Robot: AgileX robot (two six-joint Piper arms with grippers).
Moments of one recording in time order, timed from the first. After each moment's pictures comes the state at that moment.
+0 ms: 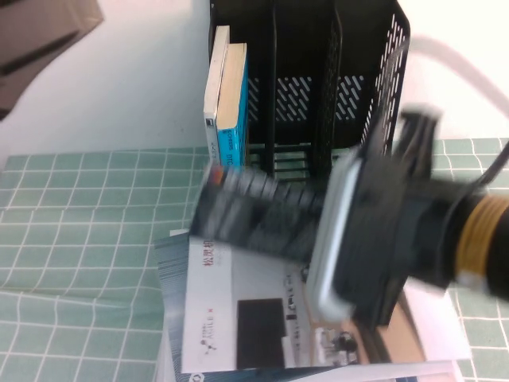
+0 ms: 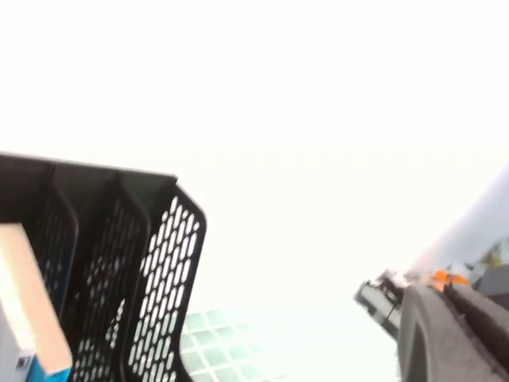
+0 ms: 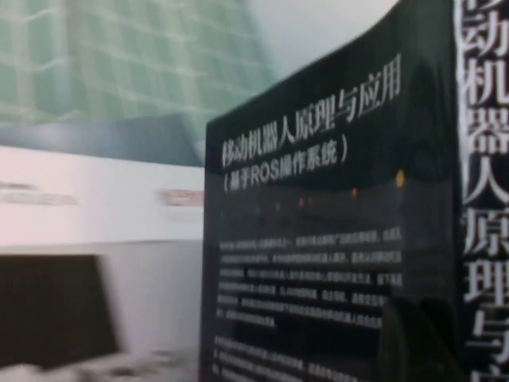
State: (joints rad) right arm 0.92 1.23 -0.93 -0.69 0.28 -0.12; left arm -0.52 0.81 -1.09 -0.55 0.44 0.01
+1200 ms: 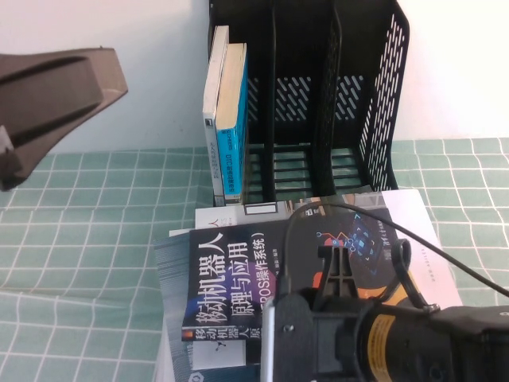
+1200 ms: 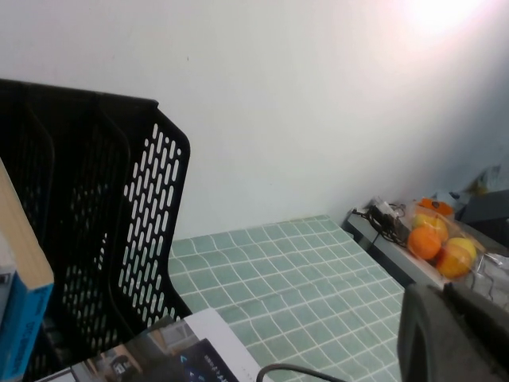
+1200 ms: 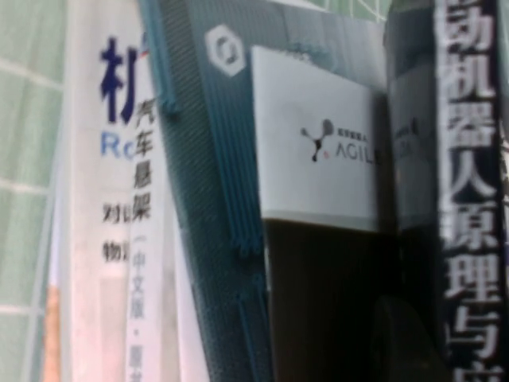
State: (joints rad) right arm 1.03 1.46 -0.77 -0.97 0.15 0.19; left arm -0.52 0.79 -1.09 -0.55 0.59 0.01
